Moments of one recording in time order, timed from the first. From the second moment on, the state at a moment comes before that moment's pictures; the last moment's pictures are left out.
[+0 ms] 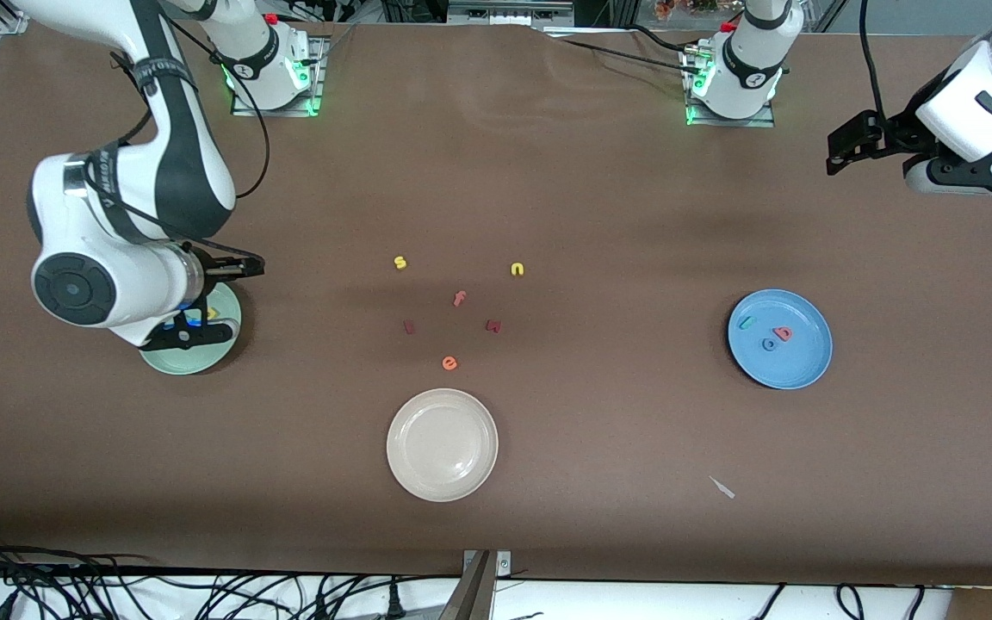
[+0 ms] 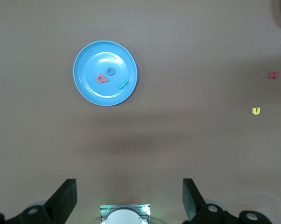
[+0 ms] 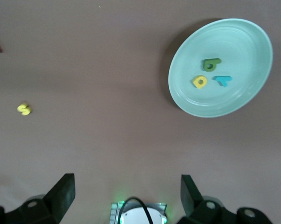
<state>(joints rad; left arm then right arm) -0.03 -0.03 -0.11 -1.56 -0.04 1.39 -0.10 0.32 0.44 -0.14 -1.40 0.02 1.41 0.05</state>
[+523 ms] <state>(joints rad) -0.02 -0.03 -0.11 -1.56 -0.04 1.39 -0.10 0.26 0.17 -0.09 -1.41 0.00 1.43 0.02</state>
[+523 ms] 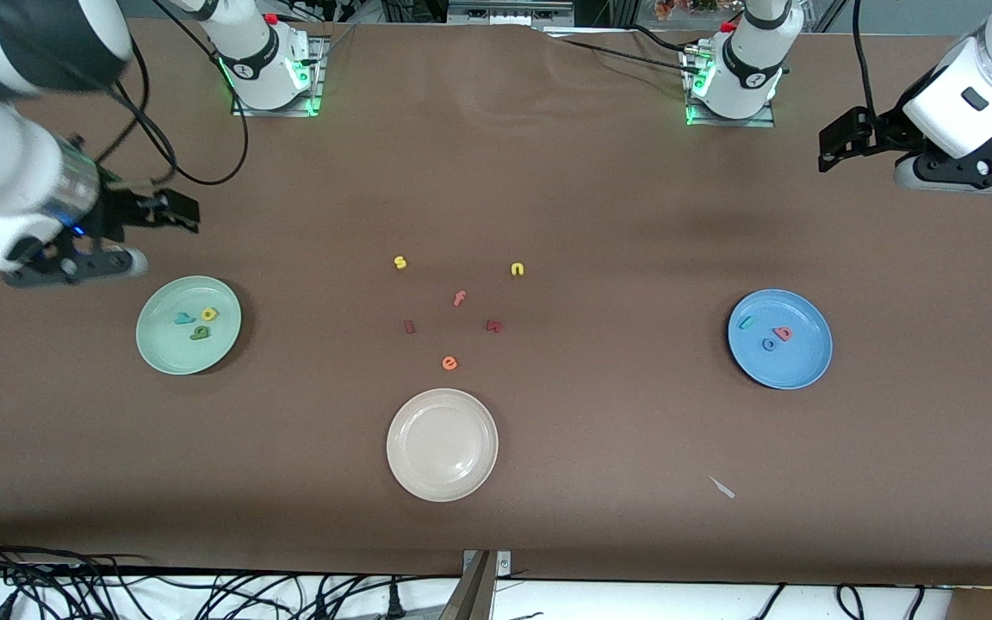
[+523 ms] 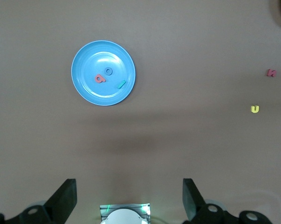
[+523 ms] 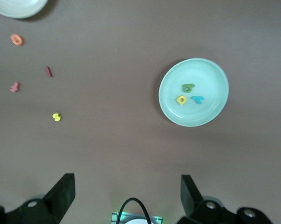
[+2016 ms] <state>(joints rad) 0.02 -0.05 -0.10 -1.60 -0.04 1.42 -0.10 0.17 0.07 -0.09 -1.58 -0.01 1.50 0.00</state>
